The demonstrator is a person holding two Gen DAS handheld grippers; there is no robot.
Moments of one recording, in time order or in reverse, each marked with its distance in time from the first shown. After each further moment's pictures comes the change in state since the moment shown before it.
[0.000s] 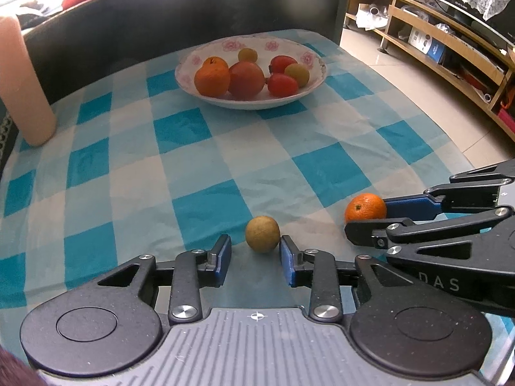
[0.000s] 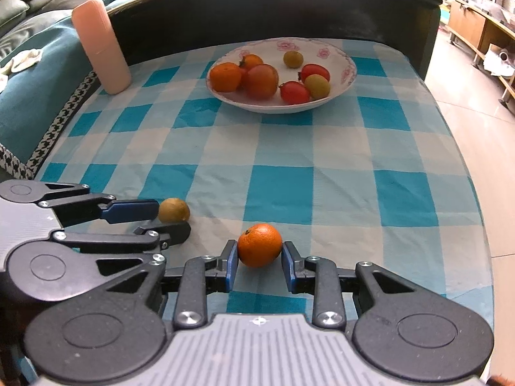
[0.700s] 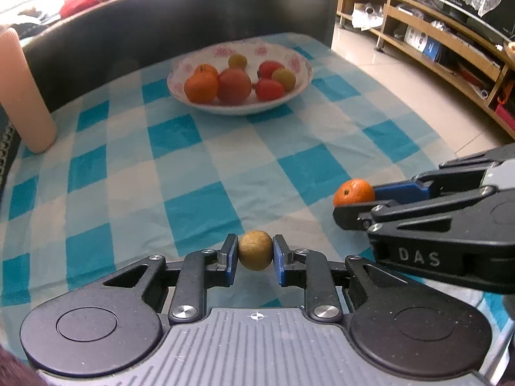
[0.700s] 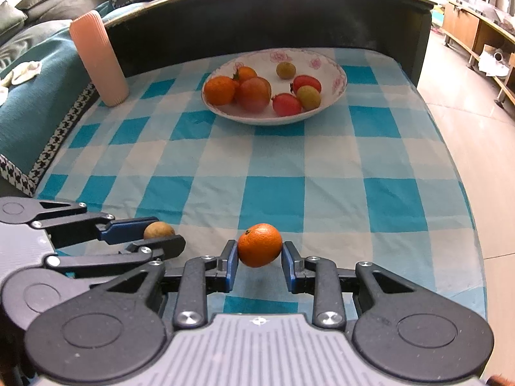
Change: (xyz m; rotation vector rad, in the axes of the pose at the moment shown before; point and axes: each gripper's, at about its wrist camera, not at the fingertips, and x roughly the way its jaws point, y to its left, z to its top) left arm -0.014 -0.012 0.001 0.009 -0.010 0.003; right arm -0.011 -0.004 0.002 0.017 -0.033 -0.001
